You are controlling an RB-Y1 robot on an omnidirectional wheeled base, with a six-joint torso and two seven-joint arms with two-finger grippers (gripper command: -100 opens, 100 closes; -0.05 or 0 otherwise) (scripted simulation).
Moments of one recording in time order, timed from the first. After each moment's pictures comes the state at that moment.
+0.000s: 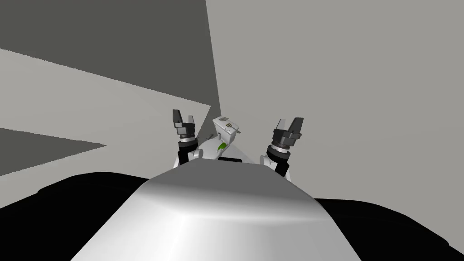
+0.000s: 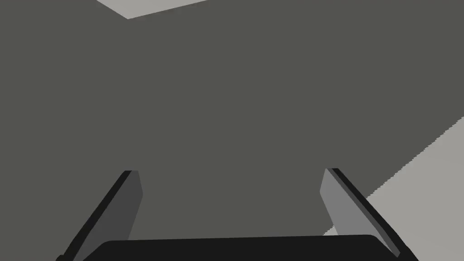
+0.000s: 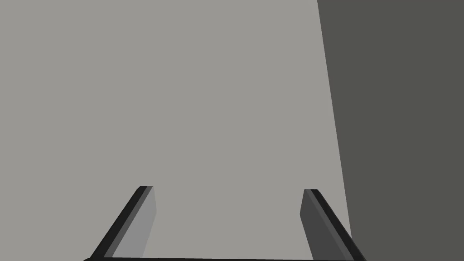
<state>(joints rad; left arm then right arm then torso) 0.51 -0.05 0.06 -2.33 -0.03 -0.56 -0.12 0.51 -0.05 -0.01 -2.39 0.01 -0.62 0.15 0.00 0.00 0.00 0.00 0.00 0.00</state>
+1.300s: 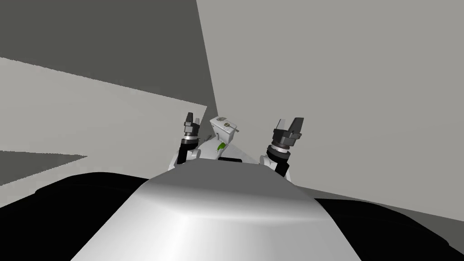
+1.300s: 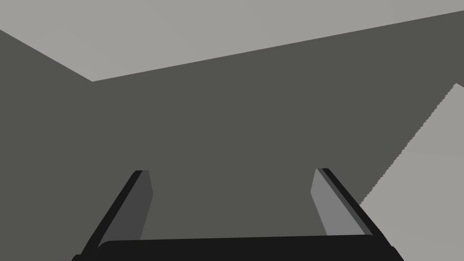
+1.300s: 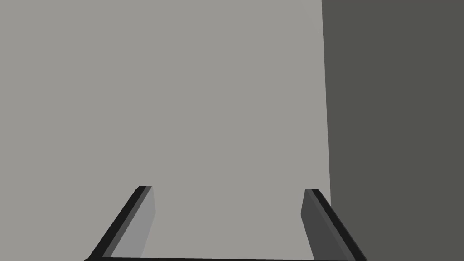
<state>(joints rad) 0.49 0.13 0.06 -2.28 -0.01 -0.40 -0.10 0.51 -0.05 -0.01 -2.39 0.01 -0.62 0.15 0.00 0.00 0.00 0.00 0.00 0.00</state>
